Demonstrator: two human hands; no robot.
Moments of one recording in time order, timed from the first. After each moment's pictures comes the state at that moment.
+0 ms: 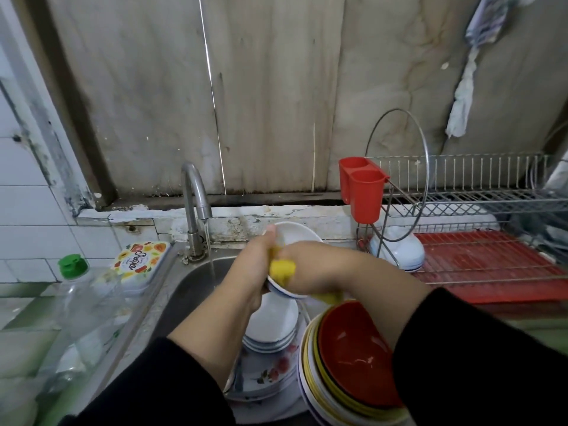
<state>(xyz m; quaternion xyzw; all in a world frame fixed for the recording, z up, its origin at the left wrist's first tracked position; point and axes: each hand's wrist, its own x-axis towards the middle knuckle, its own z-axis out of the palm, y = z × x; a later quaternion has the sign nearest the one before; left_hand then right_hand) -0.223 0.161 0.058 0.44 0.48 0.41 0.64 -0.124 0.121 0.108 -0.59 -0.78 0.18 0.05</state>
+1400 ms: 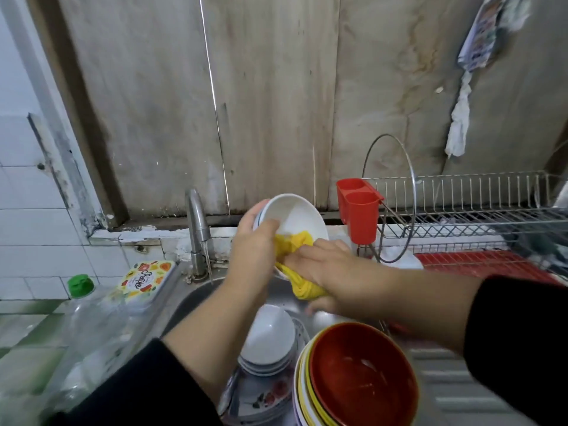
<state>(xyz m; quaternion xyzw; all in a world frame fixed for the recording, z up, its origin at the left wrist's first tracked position) -0.204 0.135 0.123 0.50 0.41 0.61 0.46 -0.066 0.104 0.117 -0.44 -0.89 -0.08 0.06</state>
